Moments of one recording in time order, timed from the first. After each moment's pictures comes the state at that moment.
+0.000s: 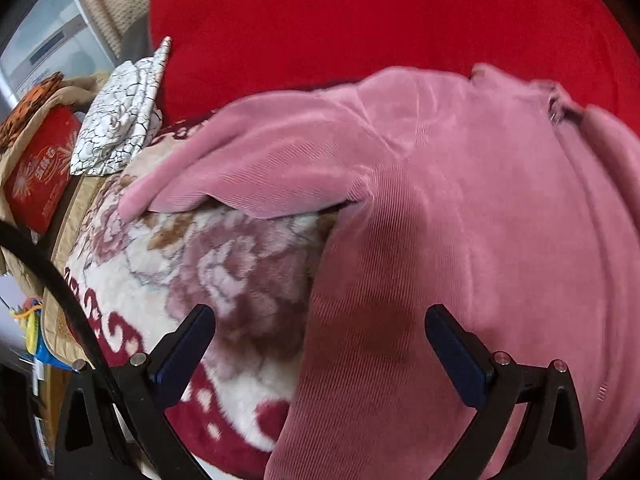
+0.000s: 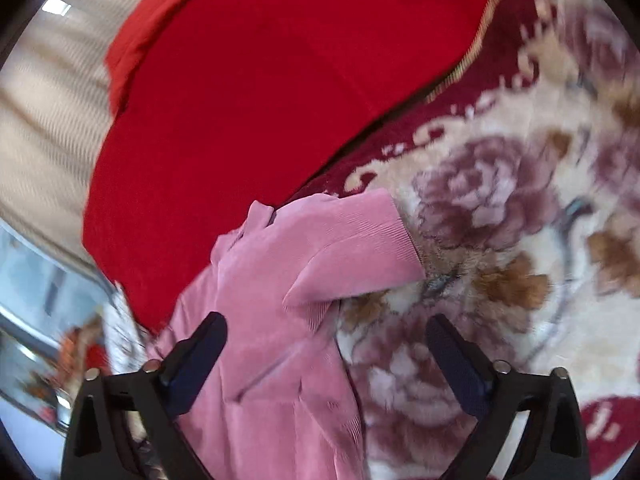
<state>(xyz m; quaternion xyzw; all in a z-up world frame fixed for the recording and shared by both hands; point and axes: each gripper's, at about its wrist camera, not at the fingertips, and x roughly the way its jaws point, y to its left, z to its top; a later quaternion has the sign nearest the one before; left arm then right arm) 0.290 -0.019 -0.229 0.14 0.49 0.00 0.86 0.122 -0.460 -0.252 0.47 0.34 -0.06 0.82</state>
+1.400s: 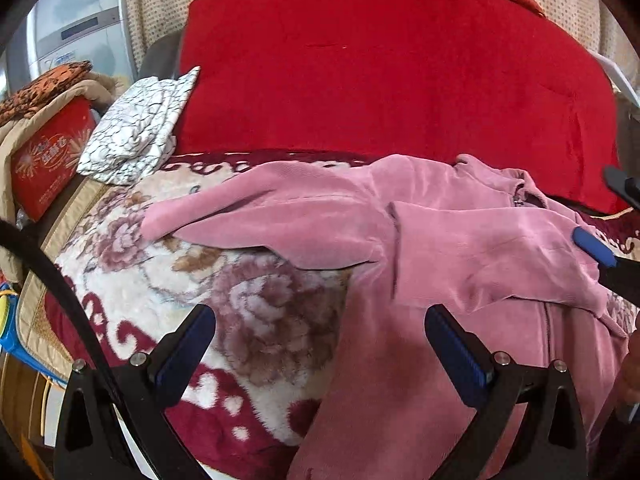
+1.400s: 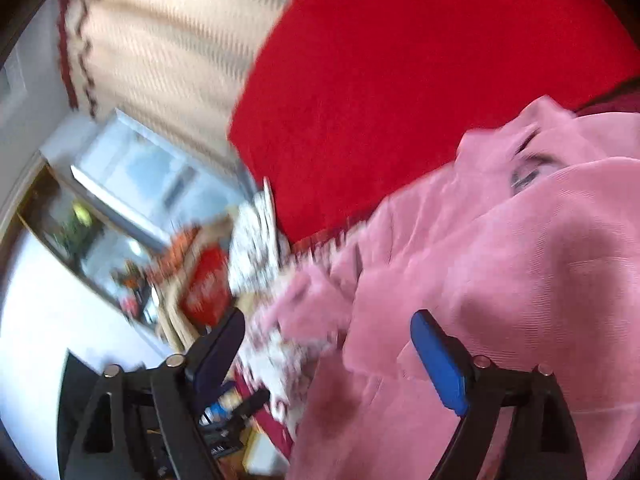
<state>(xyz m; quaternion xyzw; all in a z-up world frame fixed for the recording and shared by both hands) 0.259 0.033 -0.166 0.04 0.40 -0.05 0.91 0.208 -0.284 -0.211 0.43 0.26 0.21 0.84</state>
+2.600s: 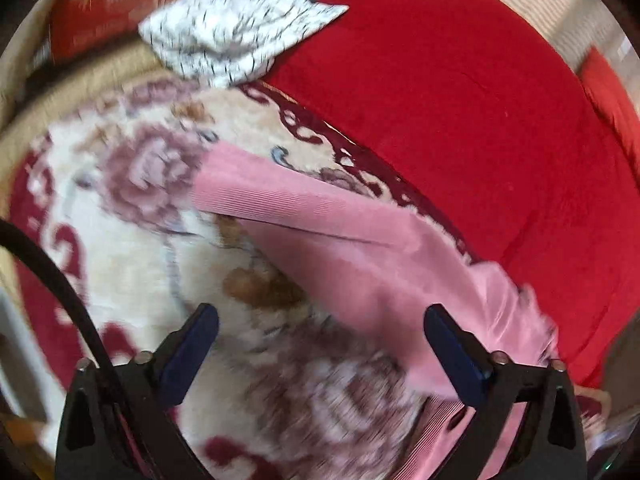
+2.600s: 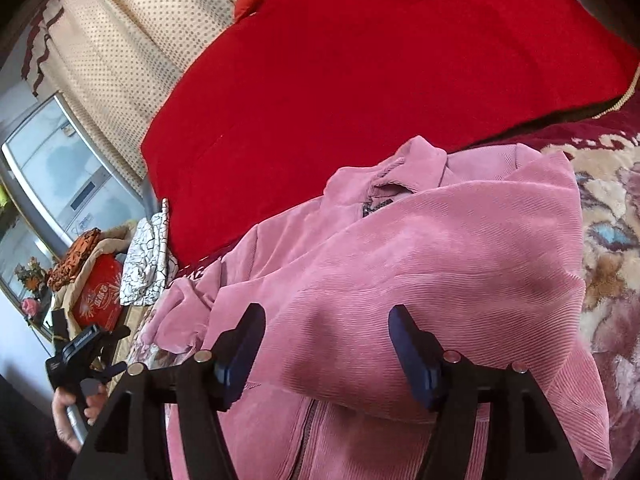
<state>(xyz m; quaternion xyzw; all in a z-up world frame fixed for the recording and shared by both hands) 0.357 0.177 -0.197 -0.25 0.44 0.02 0.86 0.197 -0.295 -0.233 0.31 0.31 0.04 0.90</state>
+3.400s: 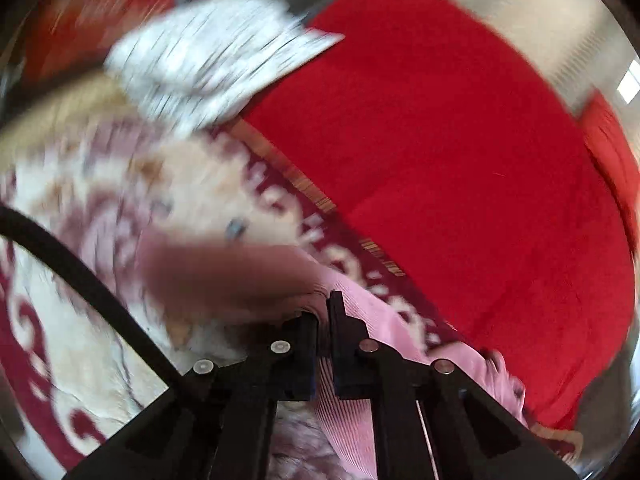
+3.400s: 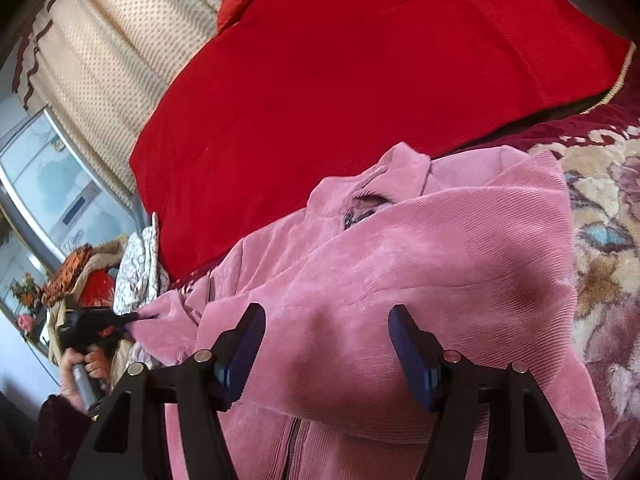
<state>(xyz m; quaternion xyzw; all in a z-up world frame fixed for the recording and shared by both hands) 0.416 0.167 -0.141 -0.25 0.39 0.00 0.89 0.195 -0.314 -0.232 0.33 0.29 0.02 0.90</state>
